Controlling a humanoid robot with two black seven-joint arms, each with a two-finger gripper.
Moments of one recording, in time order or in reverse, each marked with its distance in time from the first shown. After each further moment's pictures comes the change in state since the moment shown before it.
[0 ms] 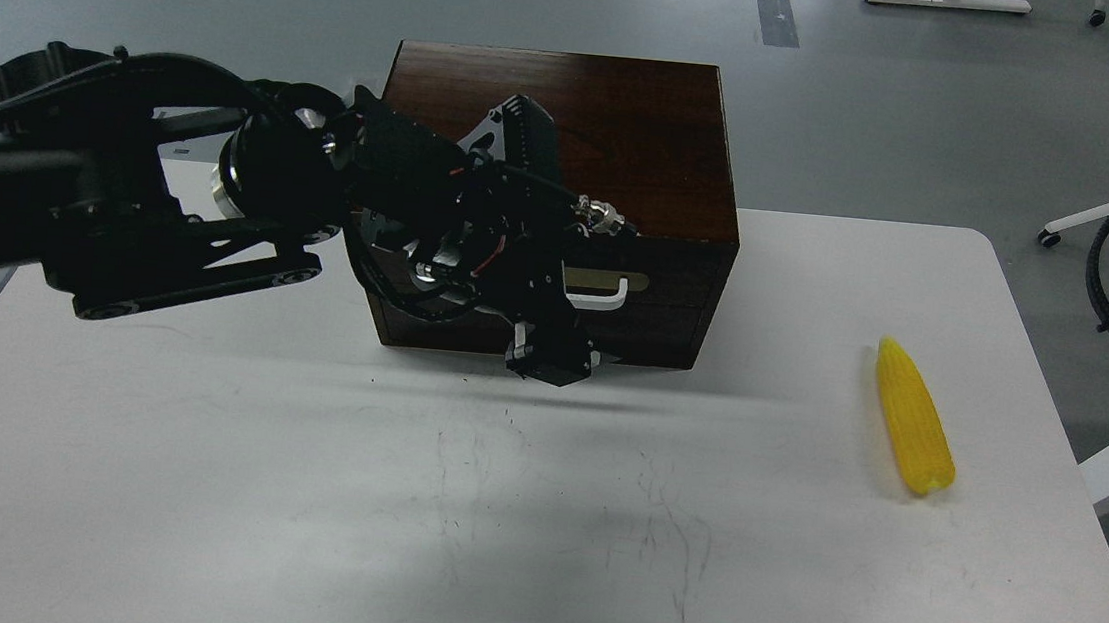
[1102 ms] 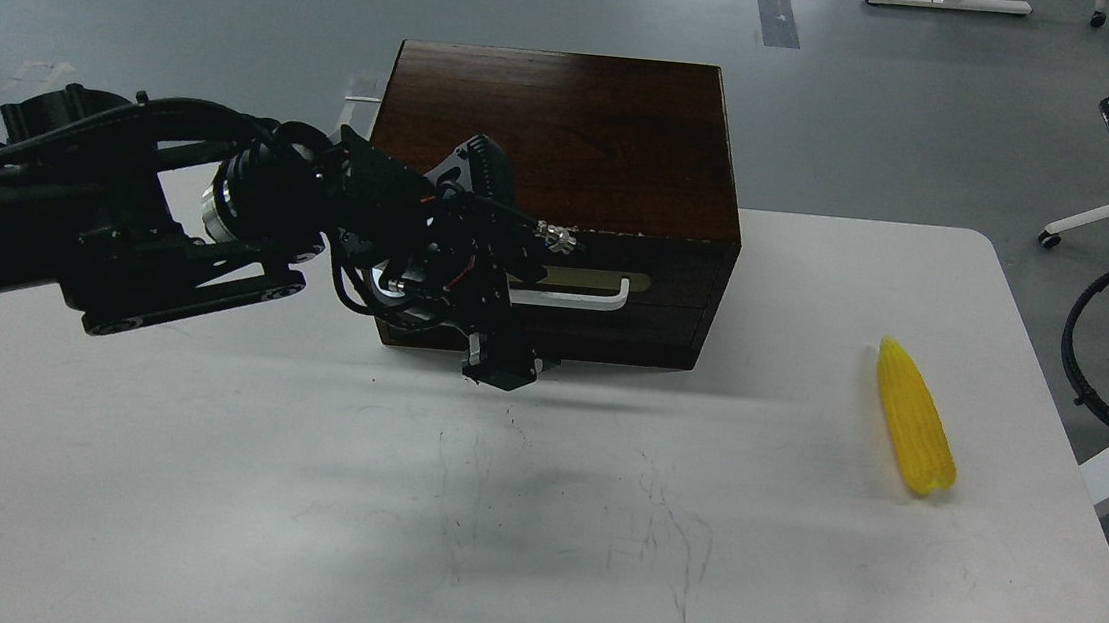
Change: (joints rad) left arm 0.058 0.000 0.071 0.118 0.013 0.000 -0.015; right arm -0.114 0.018 0.002 0.004 -0.001 0.000 0.006
